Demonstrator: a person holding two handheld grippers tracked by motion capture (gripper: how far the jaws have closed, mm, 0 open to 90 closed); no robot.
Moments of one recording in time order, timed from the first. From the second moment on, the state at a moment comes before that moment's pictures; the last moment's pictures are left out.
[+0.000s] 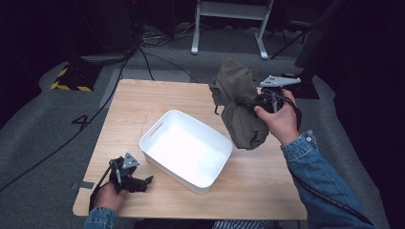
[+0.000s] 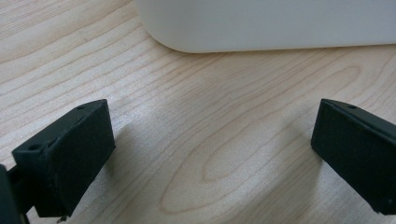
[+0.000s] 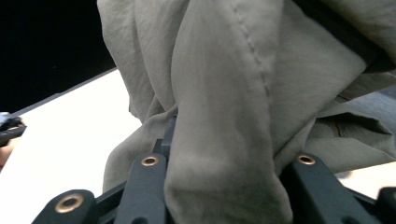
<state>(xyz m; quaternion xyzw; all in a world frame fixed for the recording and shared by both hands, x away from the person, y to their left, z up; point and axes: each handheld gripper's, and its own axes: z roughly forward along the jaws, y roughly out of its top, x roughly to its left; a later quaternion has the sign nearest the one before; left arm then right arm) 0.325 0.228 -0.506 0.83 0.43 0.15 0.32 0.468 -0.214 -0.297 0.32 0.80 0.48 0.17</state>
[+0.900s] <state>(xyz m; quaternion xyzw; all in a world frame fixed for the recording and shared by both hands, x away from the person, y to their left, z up) 0.326 0.228 -0.506 0.83 0.43 0.15 0.32 0.518 -0.297 -0.354 0.45 0.76 0.42 0.20</state>
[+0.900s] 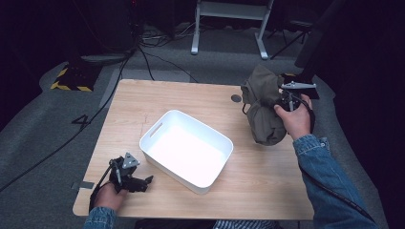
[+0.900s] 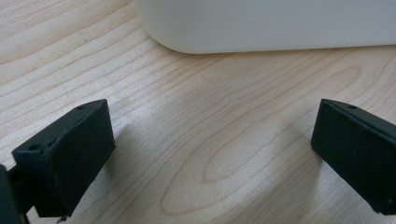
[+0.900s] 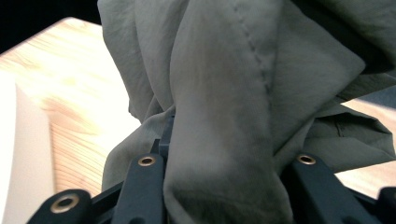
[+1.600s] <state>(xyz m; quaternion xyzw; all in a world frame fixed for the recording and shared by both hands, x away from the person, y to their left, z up) 0.326 0.227 -0.506 0.83 0.43 0.15 0.32 0.534 -0.310 -0.452 0.50 0.78 0.34 0.16</state>
